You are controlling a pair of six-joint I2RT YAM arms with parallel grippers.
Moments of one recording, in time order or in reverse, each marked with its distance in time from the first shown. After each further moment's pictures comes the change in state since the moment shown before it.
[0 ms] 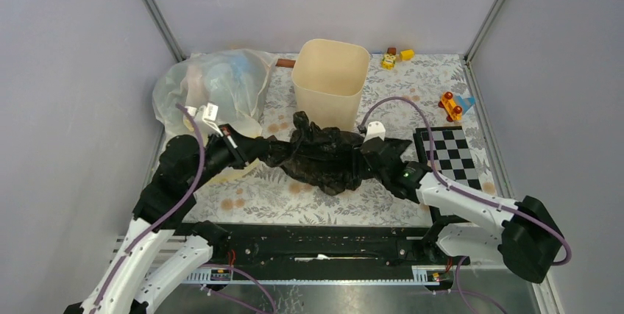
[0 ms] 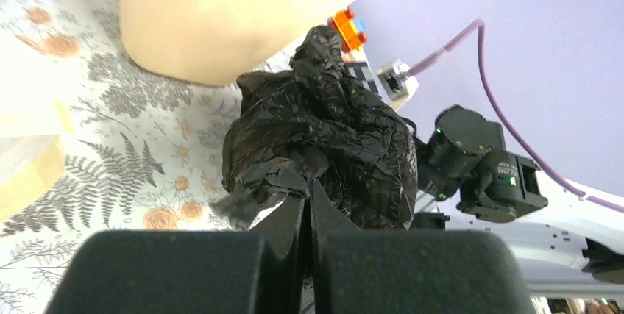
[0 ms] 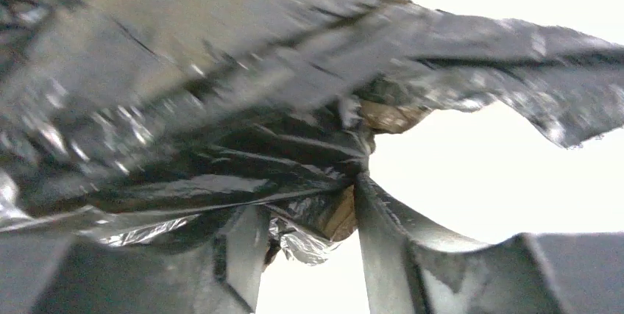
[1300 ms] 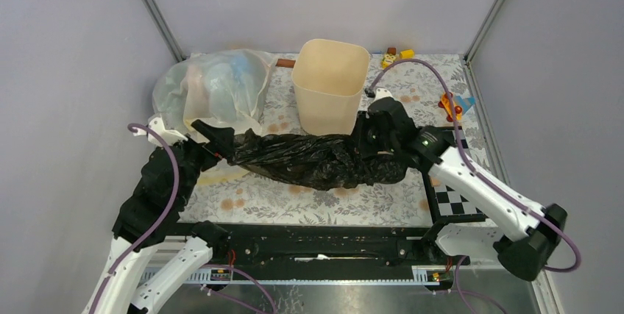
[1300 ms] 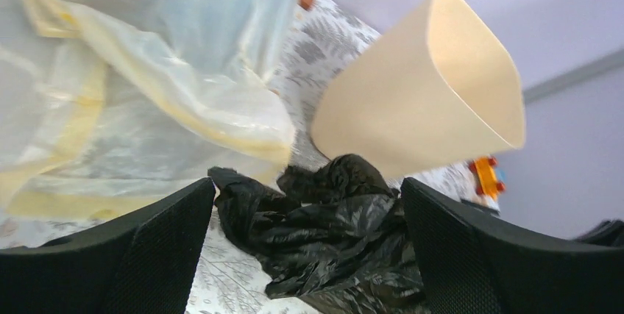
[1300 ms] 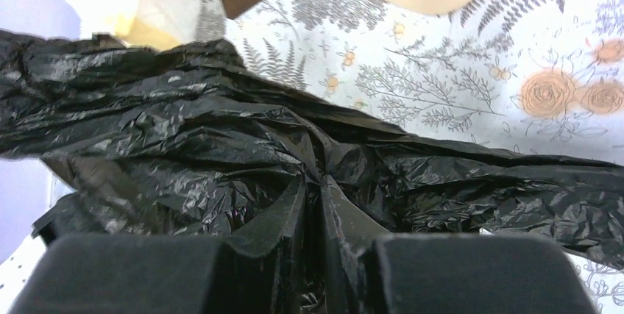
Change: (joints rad) left arm -0.001 -0.076 0.127 -0.251 -0.578 0.016; right arm -0.042 -0.030 0.517 -0.431 -0.191 0.216
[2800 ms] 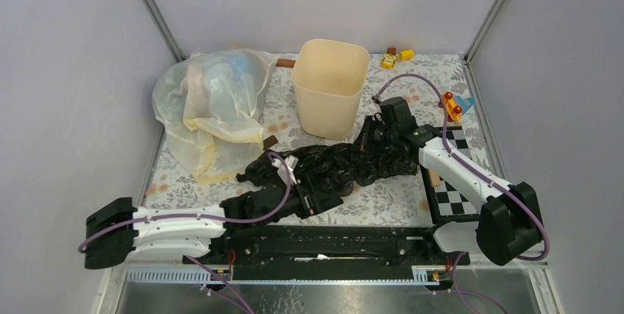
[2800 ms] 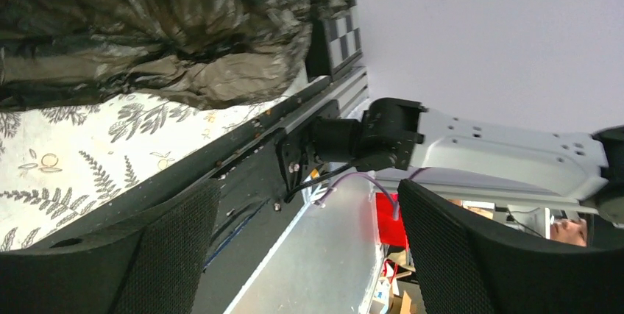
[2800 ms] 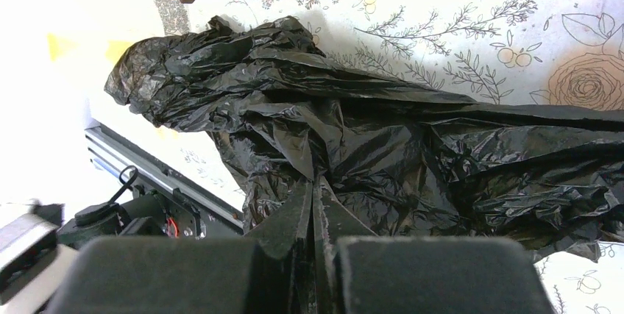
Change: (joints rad) left arm -0.744 0.411 -0.651 1.066 0.235 -0.554; right arm -0.302 0.192 -0.235 0.264 -0.399 -0.005
